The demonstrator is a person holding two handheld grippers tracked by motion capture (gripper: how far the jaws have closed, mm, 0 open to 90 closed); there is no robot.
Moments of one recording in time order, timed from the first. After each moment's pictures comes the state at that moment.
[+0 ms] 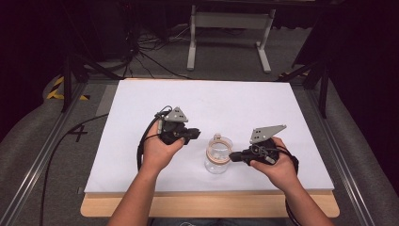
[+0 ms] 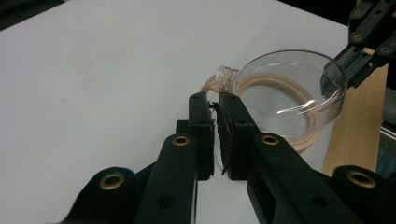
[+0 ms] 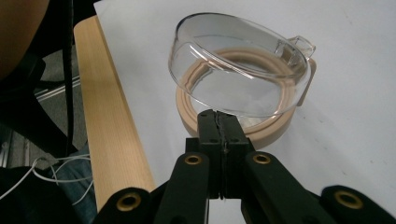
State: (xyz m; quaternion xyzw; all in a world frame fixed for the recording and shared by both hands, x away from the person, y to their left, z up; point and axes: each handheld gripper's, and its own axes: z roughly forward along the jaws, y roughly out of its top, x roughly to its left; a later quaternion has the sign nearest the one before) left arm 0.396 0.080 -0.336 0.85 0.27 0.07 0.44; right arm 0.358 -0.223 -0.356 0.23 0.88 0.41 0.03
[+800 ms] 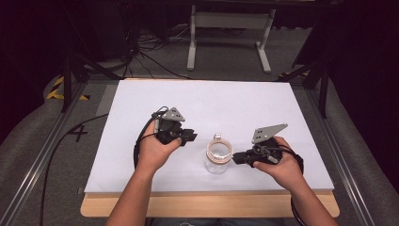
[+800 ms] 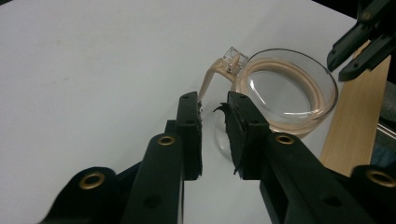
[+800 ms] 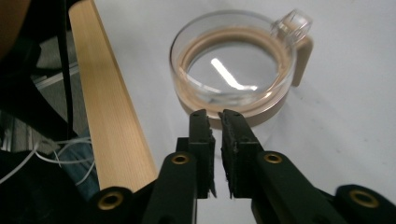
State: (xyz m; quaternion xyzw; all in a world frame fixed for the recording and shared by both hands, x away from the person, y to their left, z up) left arm 0.395 0.089 -0.337 0.85 0.29 0.06 0.43; right arm 0.358 -0.232 -0.350 0.23 0.89 0.40 0.03
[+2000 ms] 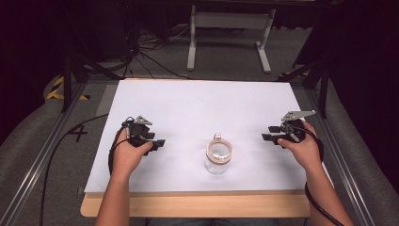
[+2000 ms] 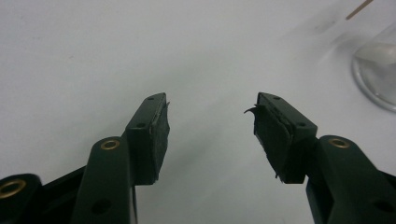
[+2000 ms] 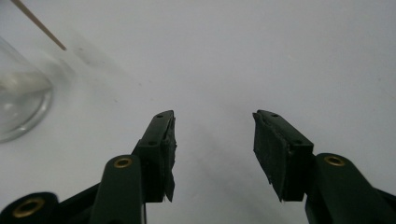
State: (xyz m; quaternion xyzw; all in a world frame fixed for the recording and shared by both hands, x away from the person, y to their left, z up) left arm 0.422 0.174 -0.410 0.83 0.43 0.08 0.36; right arm 0.438 -0.343 -0.394 0.38 0.84 0.36 0.15
